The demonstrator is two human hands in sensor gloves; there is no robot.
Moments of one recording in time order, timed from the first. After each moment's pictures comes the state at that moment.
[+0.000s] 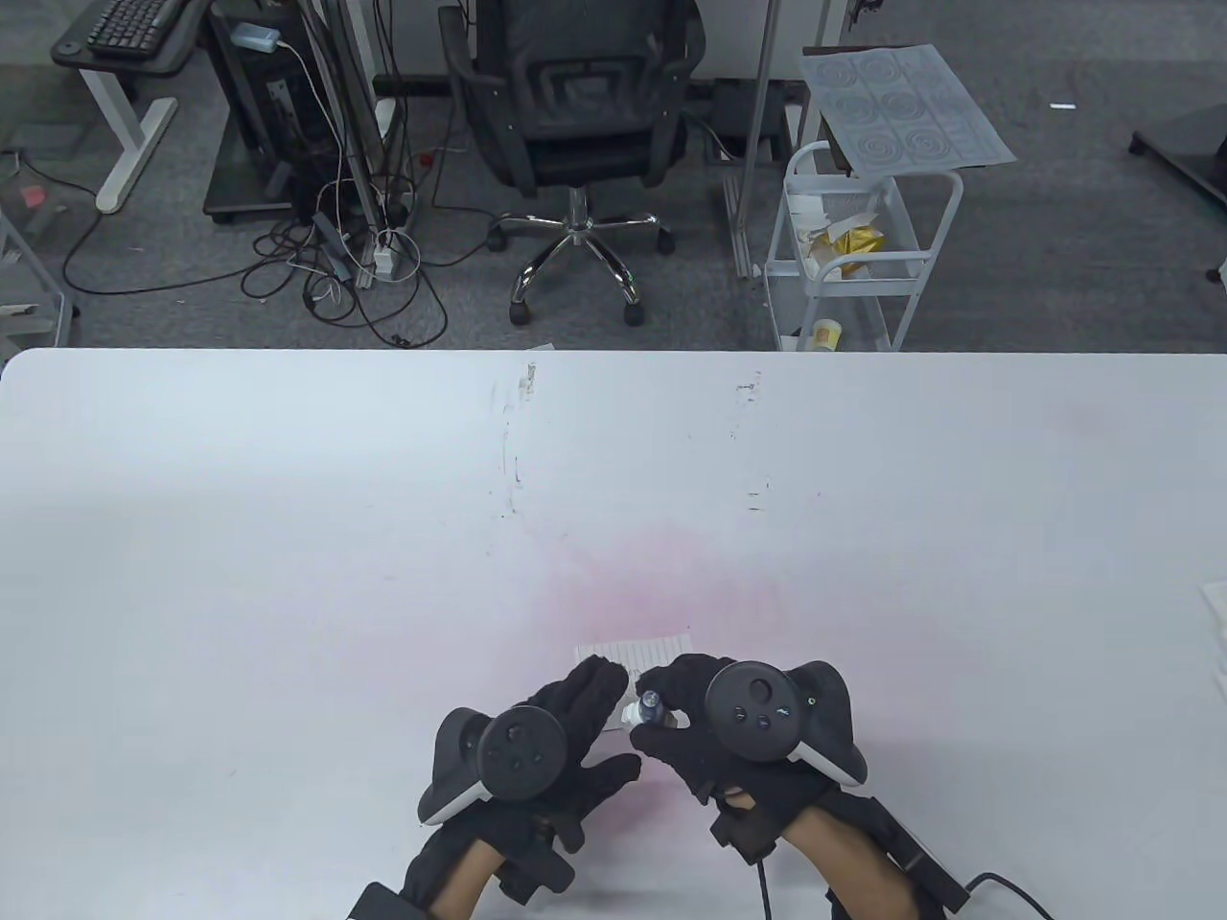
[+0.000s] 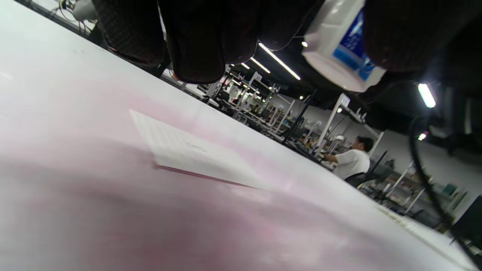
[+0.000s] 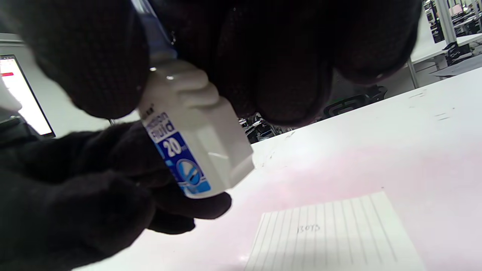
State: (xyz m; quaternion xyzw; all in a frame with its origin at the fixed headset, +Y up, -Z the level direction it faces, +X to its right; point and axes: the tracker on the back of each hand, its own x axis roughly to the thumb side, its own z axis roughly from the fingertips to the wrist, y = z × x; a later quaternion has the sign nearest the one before) left_hand -0.117 -0.731 -0.222 -0.03 -0.24 0.29 0.93; right_hand 0.083 -0.660 -0.233 0.21 -0.02 0.94 0.25
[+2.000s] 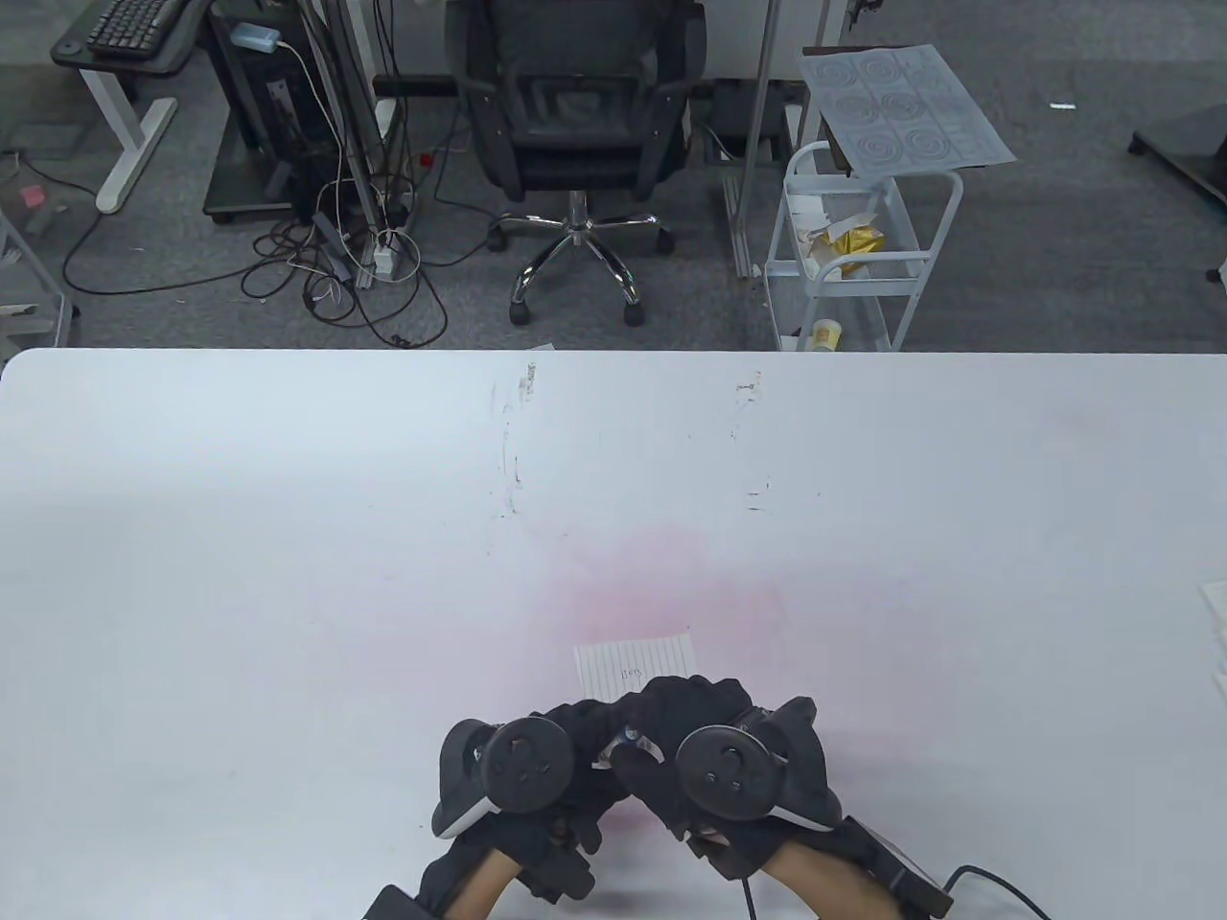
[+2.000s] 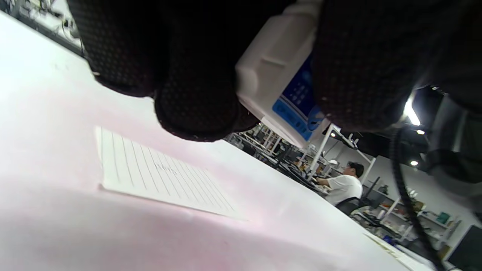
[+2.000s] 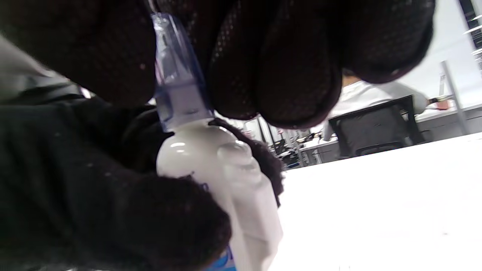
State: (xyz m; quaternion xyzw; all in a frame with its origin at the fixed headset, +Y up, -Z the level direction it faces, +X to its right) left_hand -0.110 -0.718 -0.216 0.00 -0.23 0.31 0.92; right_hand 0.064 -0.656 -0.209 0.29 -0.10 0.93 0.22
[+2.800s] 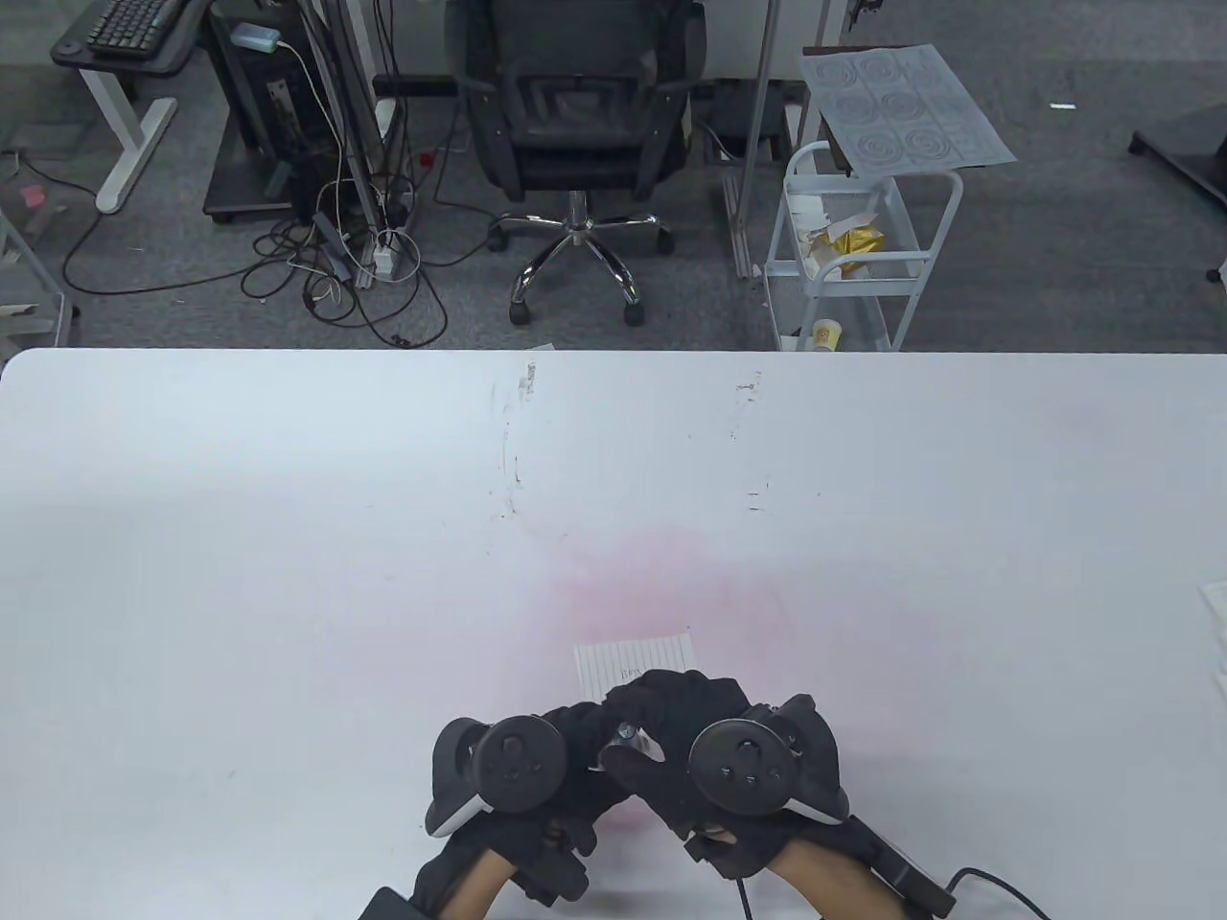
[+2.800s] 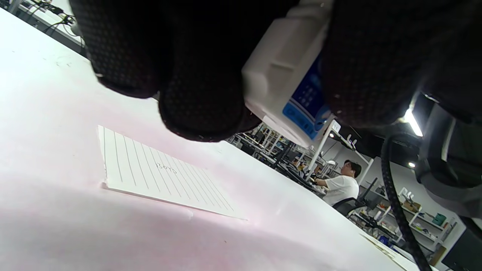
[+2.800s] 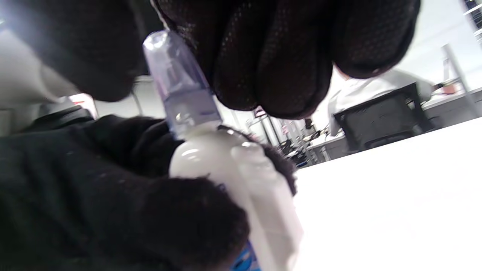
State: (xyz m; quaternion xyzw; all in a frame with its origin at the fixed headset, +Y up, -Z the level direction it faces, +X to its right) left_hand -0.114 -0.718 -0.215 0.01 -0.22 0.30 0.93; right_hand 0.069 -0.660 -0.210 0.26 -0.11 0.92 0.27
